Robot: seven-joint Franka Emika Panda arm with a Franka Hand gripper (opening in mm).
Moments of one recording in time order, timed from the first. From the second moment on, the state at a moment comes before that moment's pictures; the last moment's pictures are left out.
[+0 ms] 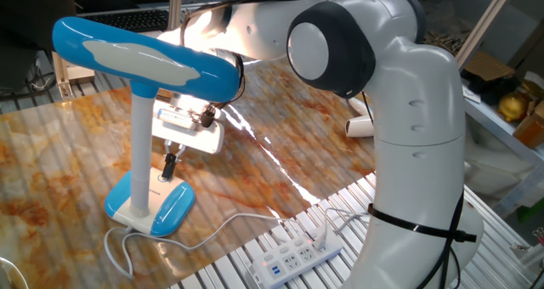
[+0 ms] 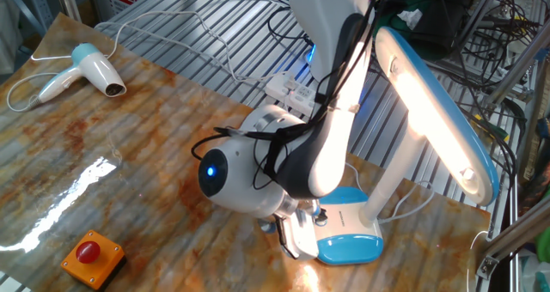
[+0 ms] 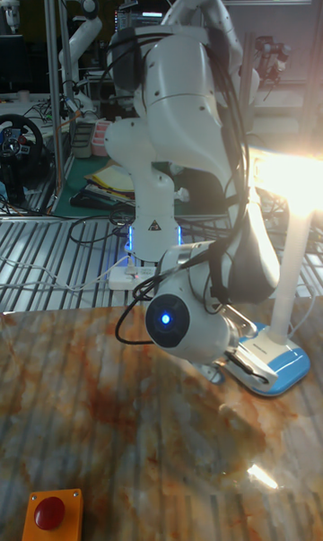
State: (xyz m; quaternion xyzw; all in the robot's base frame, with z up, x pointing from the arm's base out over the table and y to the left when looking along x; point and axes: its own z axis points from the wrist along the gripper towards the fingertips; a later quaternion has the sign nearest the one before) arm 0.498 0.158 0.082 -0.41 -0.84 -0.12 0.35
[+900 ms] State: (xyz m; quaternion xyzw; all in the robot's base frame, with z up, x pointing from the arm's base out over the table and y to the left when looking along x) arm 0.501 0.162 0.080 -0.42 -0.83 -0.09 0.36
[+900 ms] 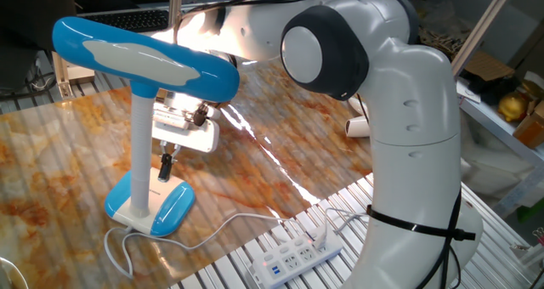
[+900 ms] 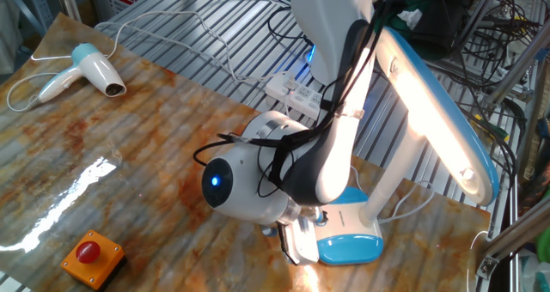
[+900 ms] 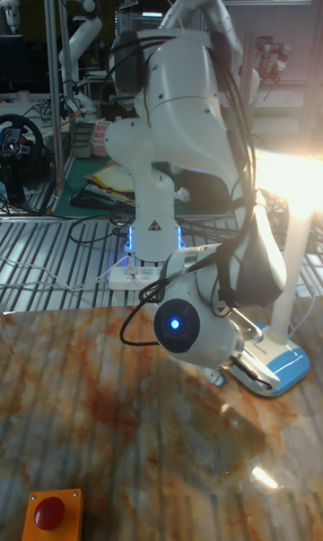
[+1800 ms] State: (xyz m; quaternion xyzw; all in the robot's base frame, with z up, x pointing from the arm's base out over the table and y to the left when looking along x) arm 0.507 0.163 0.075 -0.43 -0.83 -0.07 0.35
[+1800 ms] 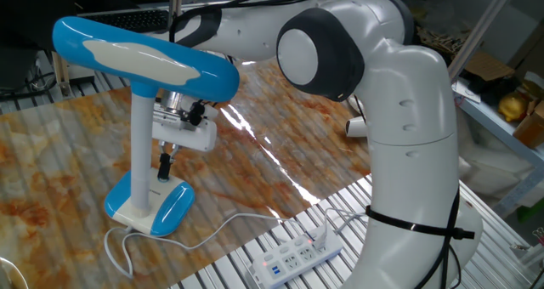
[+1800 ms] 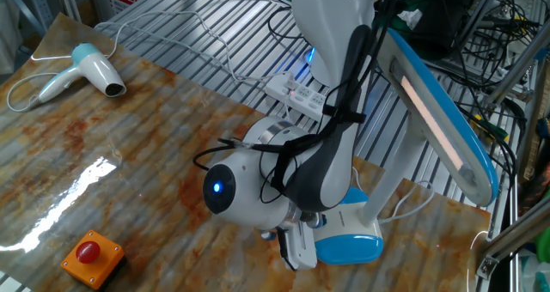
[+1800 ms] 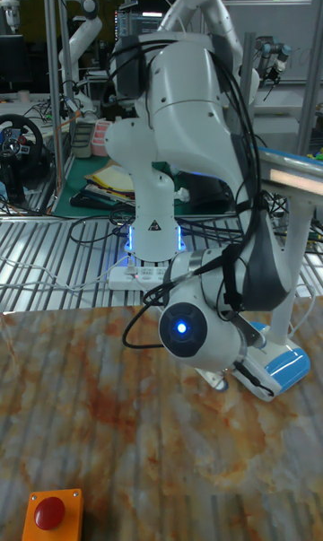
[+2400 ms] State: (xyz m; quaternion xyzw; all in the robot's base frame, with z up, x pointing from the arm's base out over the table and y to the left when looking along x) arm 0.510 0.158 0.082 -0.43 -0.83 -0.06 0.35
